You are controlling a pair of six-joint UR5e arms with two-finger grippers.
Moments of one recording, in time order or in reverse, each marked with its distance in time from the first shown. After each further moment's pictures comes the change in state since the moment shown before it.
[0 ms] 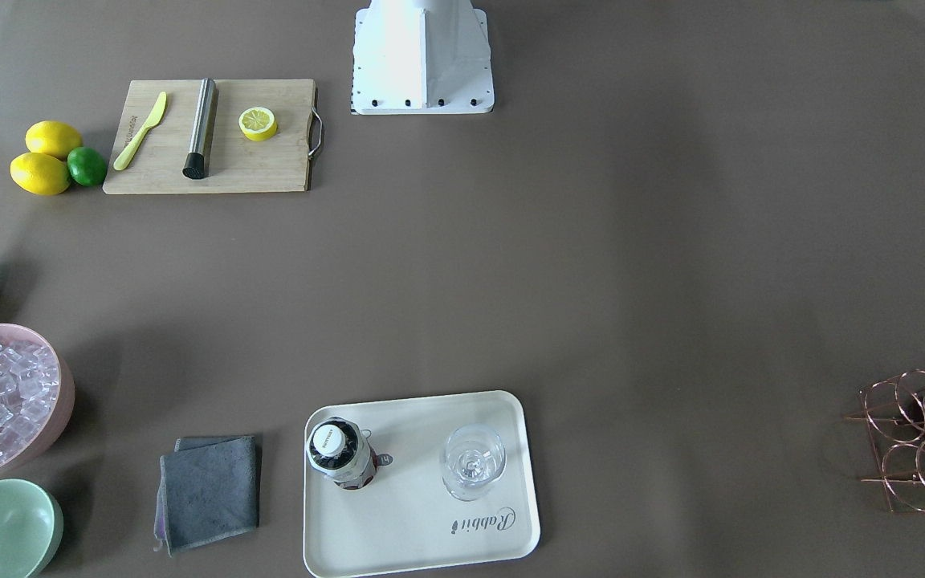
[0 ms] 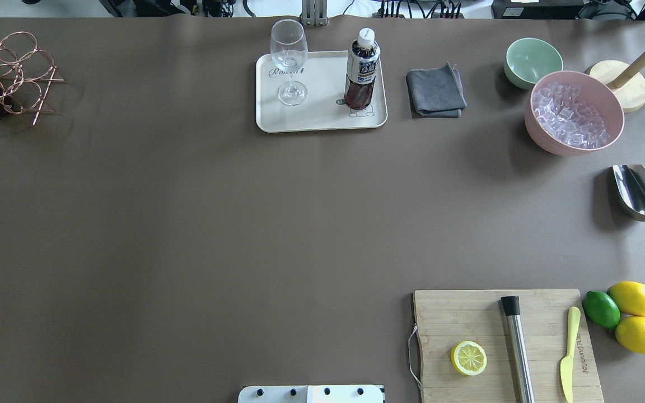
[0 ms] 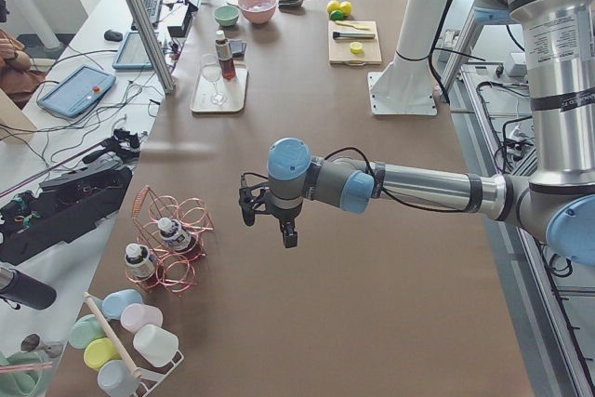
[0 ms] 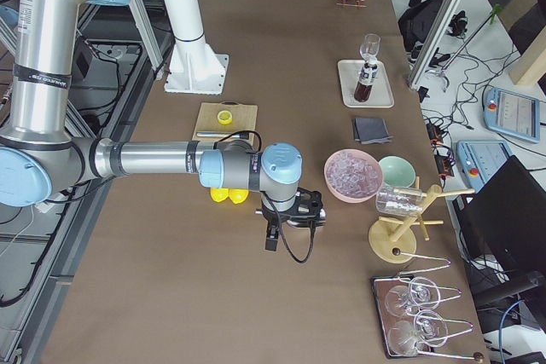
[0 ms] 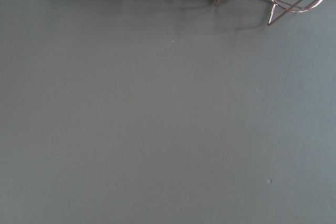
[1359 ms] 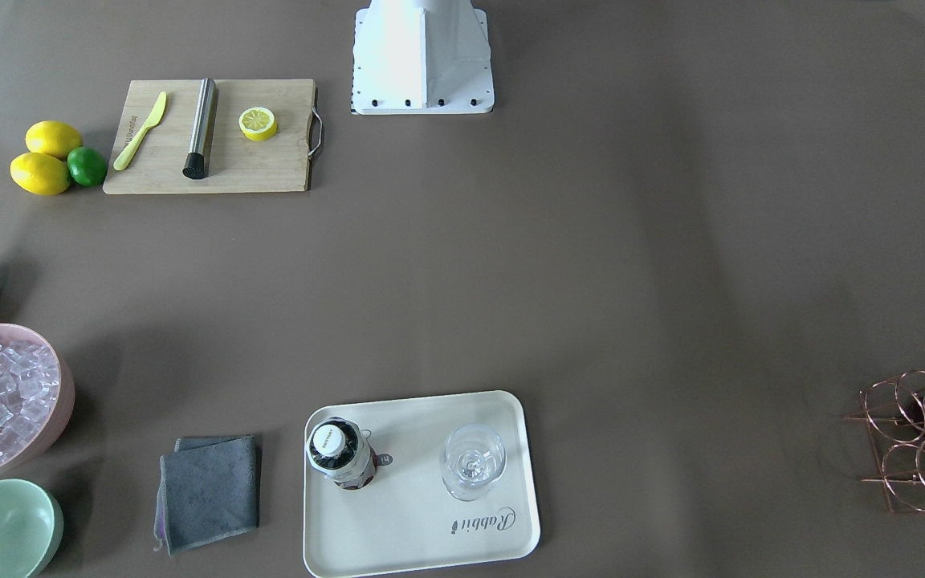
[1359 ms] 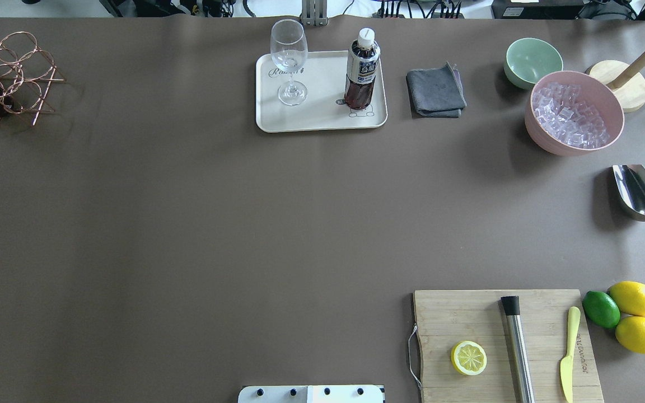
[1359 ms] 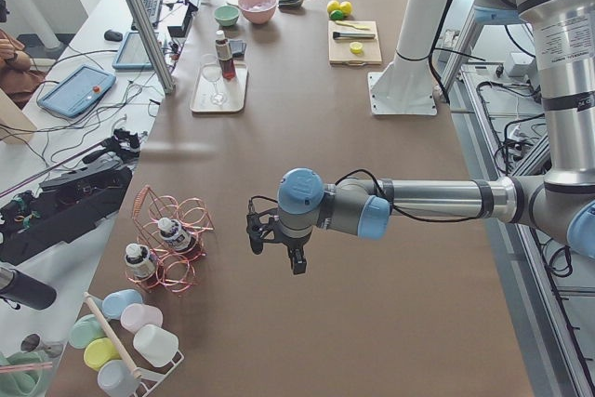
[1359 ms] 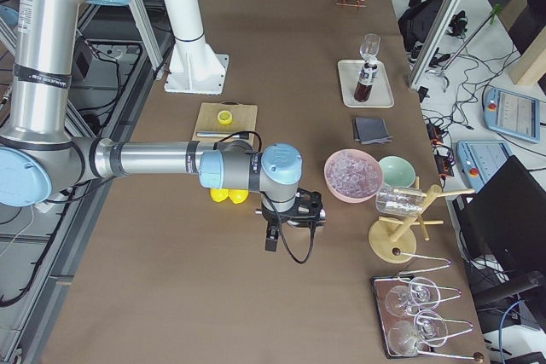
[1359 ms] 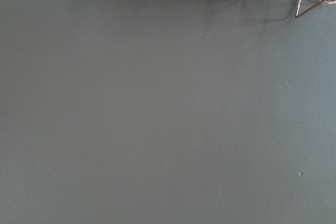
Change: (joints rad) left arm -0.078 0.048 0.073 -0.046 -0.023 0.114; right arm 0.000 0.000 -0.004 0.001 -0.001 0.000
